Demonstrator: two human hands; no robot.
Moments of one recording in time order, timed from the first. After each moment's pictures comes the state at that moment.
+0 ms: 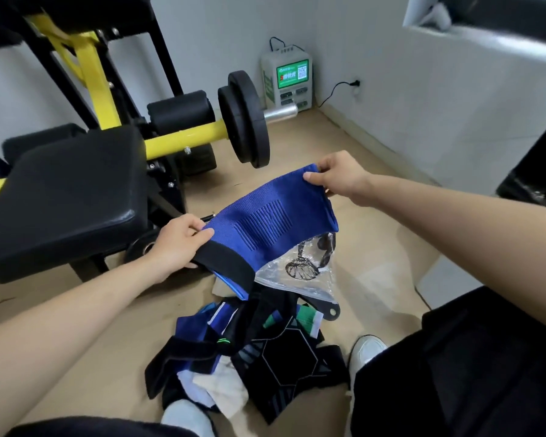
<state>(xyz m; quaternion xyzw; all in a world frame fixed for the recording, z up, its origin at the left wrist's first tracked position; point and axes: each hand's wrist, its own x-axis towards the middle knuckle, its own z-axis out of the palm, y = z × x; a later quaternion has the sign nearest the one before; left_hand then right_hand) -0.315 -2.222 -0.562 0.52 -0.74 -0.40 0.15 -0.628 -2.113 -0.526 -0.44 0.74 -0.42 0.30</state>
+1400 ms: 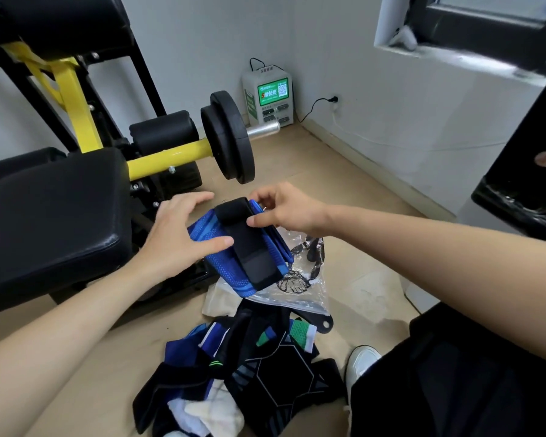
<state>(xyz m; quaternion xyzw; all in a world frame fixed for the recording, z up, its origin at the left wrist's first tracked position) -0.334 -2.209 -0.512 0.34 -0.89 -0.24 0.20 -0.555 -2.107 -0.509 -0.54 0.60 -0.43 0.40</state>
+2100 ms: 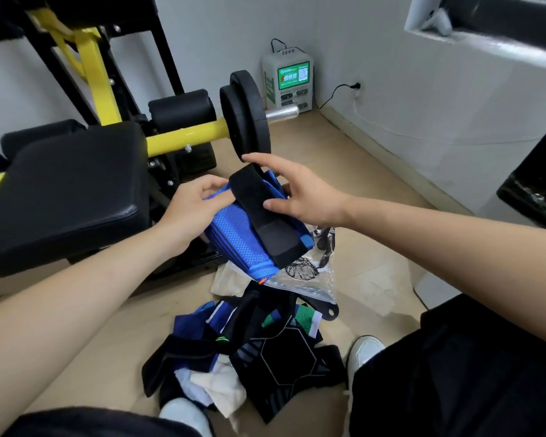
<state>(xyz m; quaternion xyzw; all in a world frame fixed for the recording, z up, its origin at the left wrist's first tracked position) -0.350 -2.203 -0.511 0.39 -0.73 -0.49 0.28 -0.549 -2.099 -0.505 -0.68 0.57 -0.40 0.24</state>
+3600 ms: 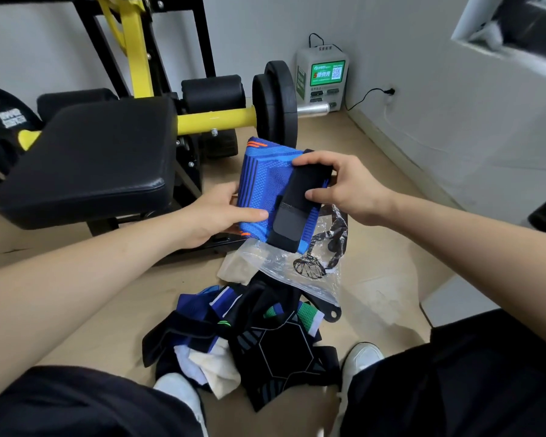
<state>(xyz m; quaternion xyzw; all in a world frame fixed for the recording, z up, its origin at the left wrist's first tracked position) -0.334 -2.193 -0.523 0.37 -0.69 -0.61 0.14 -0.569 -2.099 -0.512 -0.56 0.60 -0.46 0.33</state>
